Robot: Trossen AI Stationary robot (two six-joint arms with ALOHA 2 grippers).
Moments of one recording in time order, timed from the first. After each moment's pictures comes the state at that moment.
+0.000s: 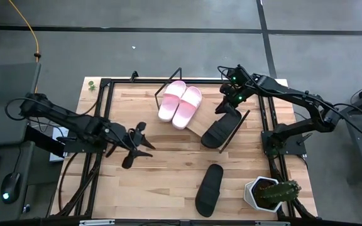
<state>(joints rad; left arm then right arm) -0.21 0.95 0.67 -0.19 -0.06 -0.11 -0.66 1.30 0.99 -0.68 -0.75 0.00</state>
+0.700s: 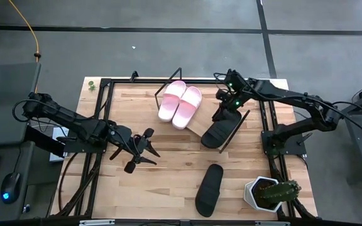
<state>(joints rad) -0.21 1.07 0.67 -0.02 0.09 0.00 -0.54 1.30 0.99 -0.63 -0.81 0.09</state>
